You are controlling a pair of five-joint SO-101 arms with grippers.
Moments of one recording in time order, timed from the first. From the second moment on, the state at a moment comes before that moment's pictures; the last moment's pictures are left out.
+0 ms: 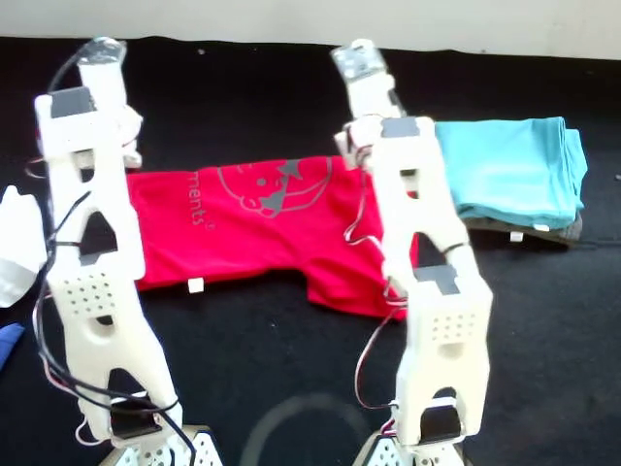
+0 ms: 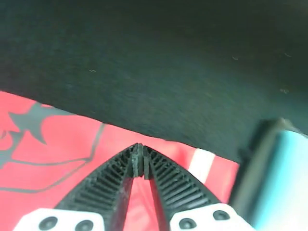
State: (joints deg) left arm -19.7 47.3 -51.1 82.8 -9.9; right arm -14.4 36.4 -26.0 51.6 17.3
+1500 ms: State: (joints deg) left arm -21.5 15.6 -28.6 100.8 -3.3; right arm -7.3 45.0 -90.6 100.3 17.3
